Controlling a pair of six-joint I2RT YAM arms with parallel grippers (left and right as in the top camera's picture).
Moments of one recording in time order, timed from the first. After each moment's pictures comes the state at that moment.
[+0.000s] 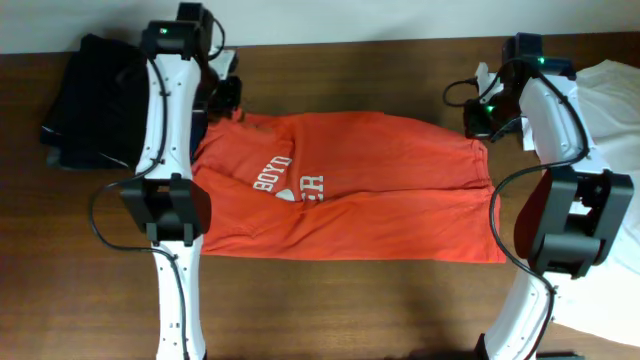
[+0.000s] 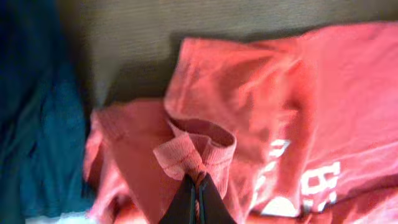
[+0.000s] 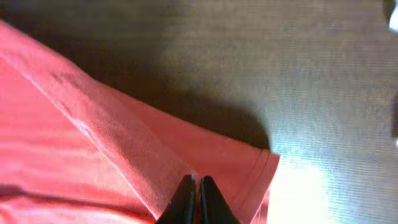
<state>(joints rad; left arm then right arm) -0.07 2.62 2.81 -1.63 0.15 0.03 -0.15 2.16 1.88 -1.13 -0.16 -0.14</state>
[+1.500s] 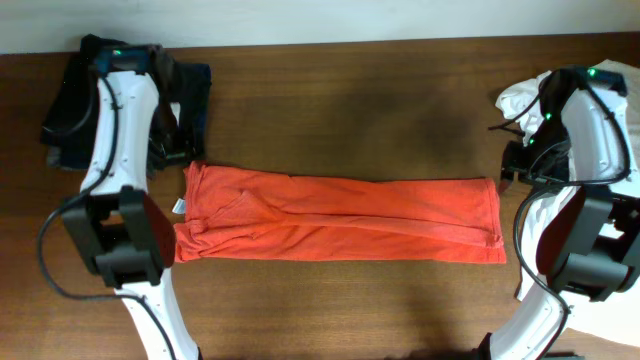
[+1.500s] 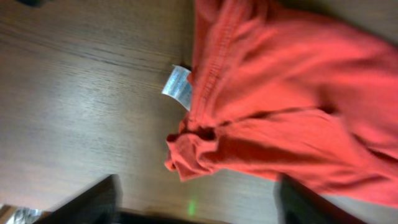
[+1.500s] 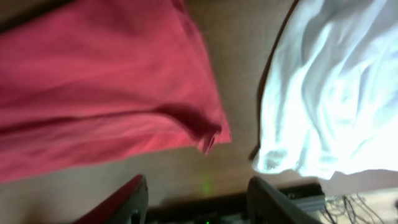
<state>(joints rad) 0.05 2.20 2.13 -1.69 -0.06 -0.16 -0.29 2.04 1.81 -1.61 -0.02 0.07</state>
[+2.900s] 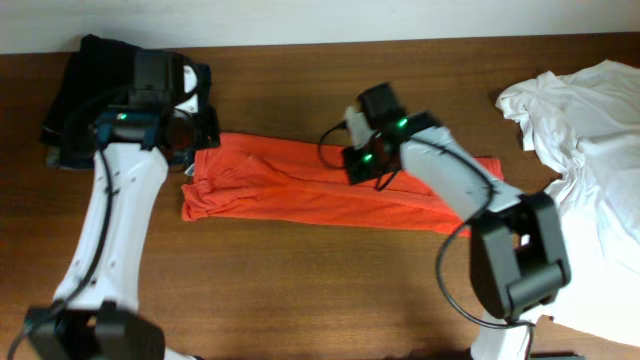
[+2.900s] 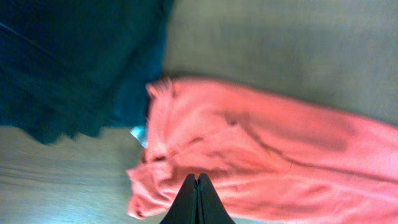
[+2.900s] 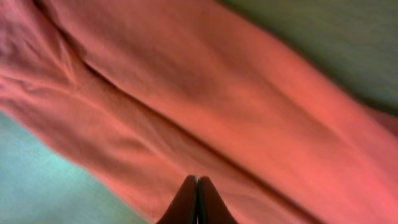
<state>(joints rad) -0.08 1.65 1.59 -0.96 -0.02 -0.14 0.39 1.97 1.45 -0.72 -0.27 0.09</state>
